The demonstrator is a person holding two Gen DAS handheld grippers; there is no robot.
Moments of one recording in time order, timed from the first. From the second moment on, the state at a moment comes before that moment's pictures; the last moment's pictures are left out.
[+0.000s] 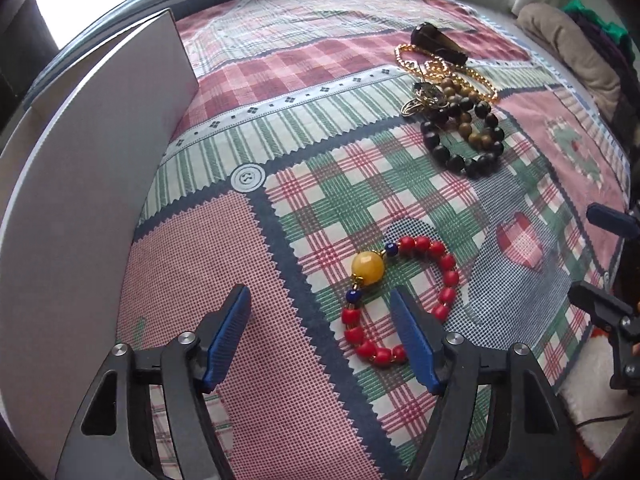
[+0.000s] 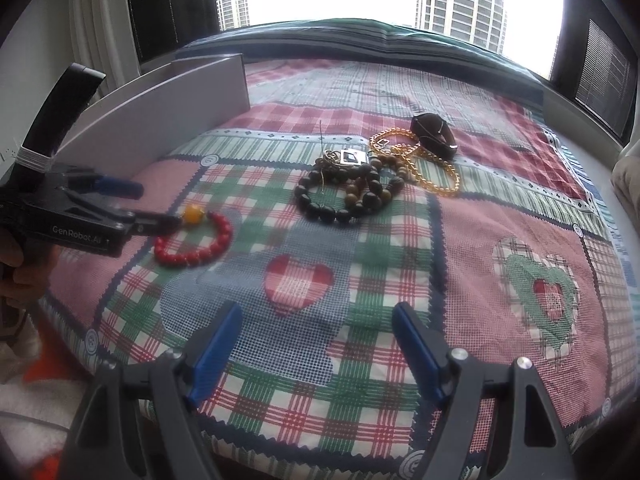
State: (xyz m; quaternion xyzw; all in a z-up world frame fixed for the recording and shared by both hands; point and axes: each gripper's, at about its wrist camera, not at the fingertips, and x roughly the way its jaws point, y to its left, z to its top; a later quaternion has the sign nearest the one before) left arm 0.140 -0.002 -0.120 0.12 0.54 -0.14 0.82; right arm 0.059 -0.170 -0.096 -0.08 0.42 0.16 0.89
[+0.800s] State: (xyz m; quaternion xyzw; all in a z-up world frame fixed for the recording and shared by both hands) left arm 0.116 0.026 -0.079 -0.02 0.50 -0.15 0.85; right arm 0.182 -0.189 -0.087 0.00 0.46 0.19 0.87
